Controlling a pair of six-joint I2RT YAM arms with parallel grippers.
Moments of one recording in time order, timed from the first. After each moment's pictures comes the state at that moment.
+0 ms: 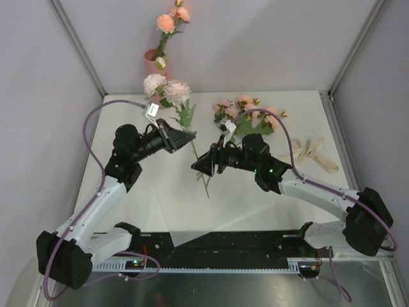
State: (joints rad) left arm -0.35 1.01 0.80 0.20 0.63 -0.68; right arm 0.85 1.31 0.90 0.30 -0.40 0.53
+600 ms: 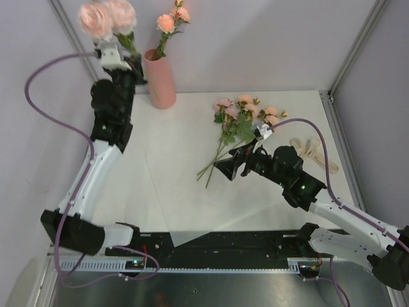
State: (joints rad) left arm -0.26 1.24 1.30 0.25 -0.12 -0.10; right arm 0.81 0.95 0.76 0.13 -0.17 0.44
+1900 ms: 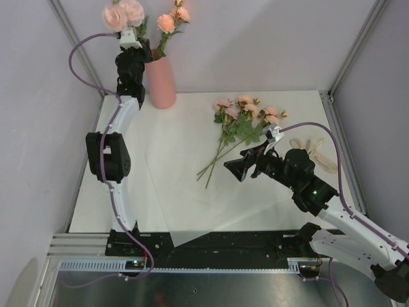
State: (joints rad) left arm -0.07 2.09 1.91 0.52 -0.02 -0.12; right arm 0.75 0.82 0.73 0.00 -0.15 0.42
